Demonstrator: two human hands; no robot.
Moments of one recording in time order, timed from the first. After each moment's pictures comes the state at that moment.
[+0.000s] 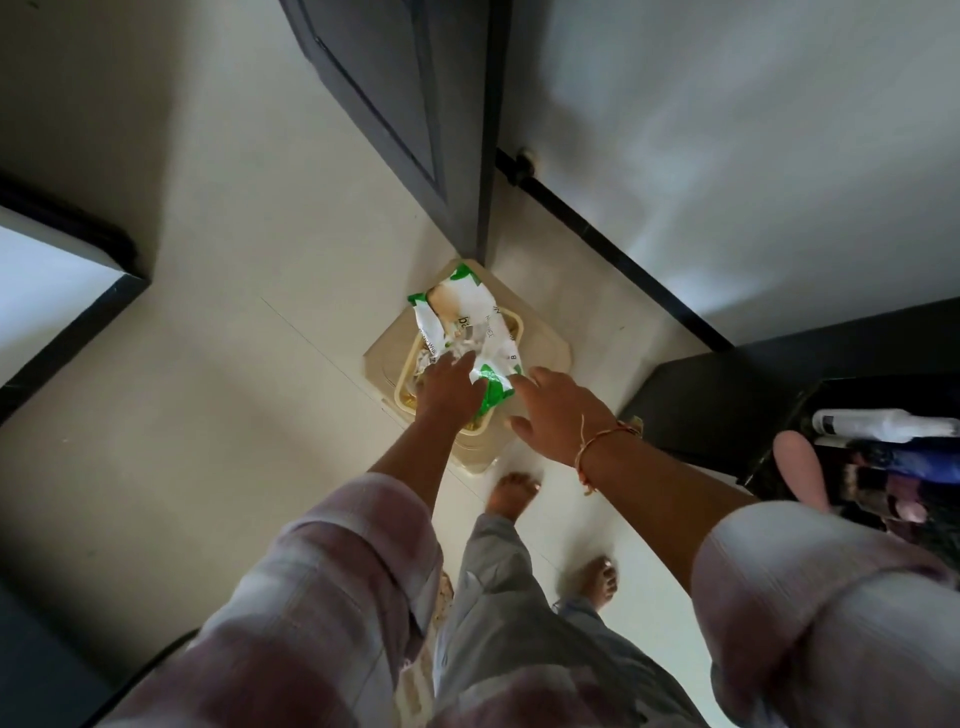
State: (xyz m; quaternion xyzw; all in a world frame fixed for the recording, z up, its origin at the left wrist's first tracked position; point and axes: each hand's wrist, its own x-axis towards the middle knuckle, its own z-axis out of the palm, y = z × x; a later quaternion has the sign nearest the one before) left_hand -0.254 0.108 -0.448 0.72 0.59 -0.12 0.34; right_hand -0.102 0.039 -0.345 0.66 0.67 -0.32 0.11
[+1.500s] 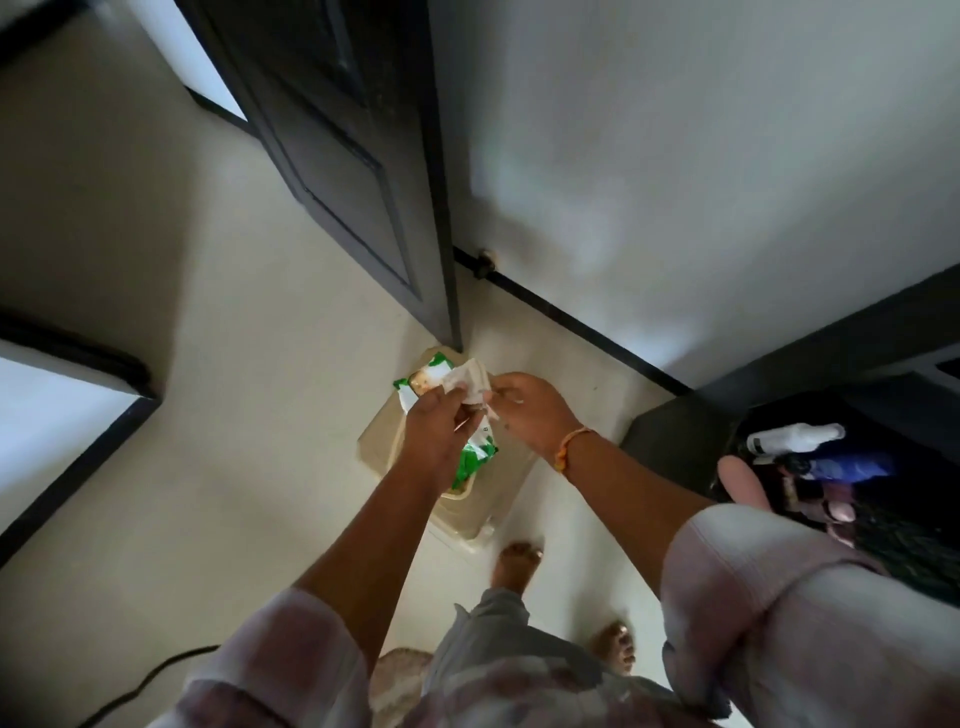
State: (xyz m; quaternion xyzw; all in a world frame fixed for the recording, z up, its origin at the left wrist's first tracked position) left_hand -0.223 0.113 -0.310 0.16 0.53 0.33 0.77; right_hand -0.090 0.071 -0.263 0.74 0.39 -0.48 -0.26
